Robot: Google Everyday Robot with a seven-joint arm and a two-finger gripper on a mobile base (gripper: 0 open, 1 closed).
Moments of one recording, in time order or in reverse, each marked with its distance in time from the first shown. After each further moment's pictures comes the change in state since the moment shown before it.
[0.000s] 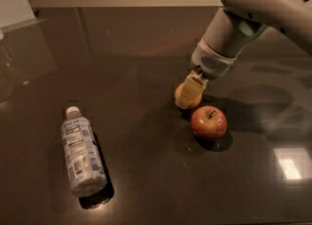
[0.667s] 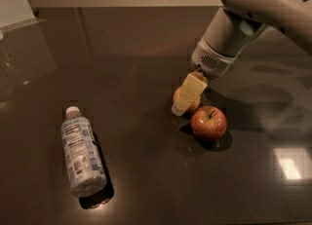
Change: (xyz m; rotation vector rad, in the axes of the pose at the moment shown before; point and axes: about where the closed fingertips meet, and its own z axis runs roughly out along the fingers) arm 0.001 -0.003 0.000 -0.001 0.000 0.008
